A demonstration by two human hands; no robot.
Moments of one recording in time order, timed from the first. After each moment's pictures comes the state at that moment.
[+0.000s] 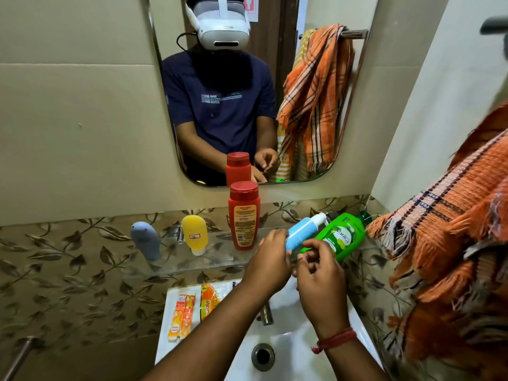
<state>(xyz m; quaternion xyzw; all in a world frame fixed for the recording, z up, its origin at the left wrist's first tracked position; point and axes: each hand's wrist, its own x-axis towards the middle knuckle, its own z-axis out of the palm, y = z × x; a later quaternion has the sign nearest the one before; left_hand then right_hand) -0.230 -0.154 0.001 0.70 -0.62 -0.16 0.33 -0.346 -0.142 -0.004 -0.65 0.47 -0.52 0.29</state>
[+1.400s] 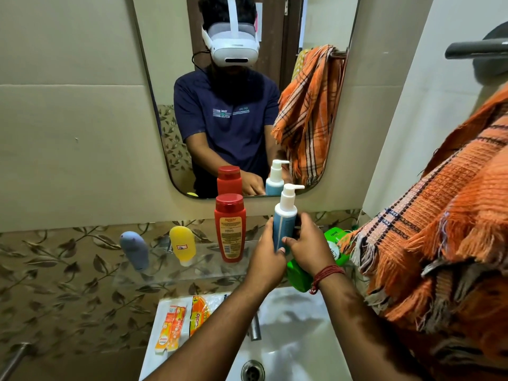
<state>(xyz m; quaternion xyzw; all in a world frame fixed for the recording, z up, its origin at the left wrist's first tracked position) -0.257 -0.178 0.021 0.66 -0.48 -0.30 0.49 -0.351 -0.242 0.041 -0.75 0.48 -0.34 0.30</state>
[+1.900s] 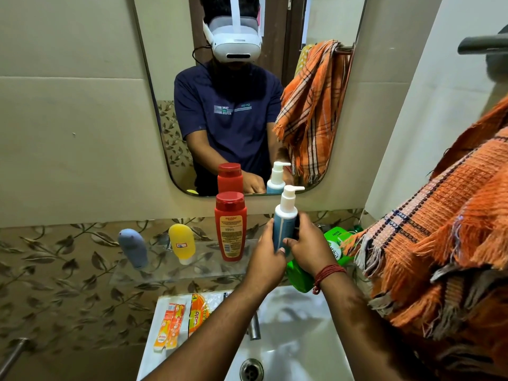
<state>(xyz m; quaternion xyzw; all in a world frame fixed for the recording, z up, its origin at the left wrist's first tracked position) -0.256 -0.182 0.015 0.66 -0.48 -0.30 0.49 -0.350 -0.247 0.038 -0.78 0.49 -0.29 0.27</state>
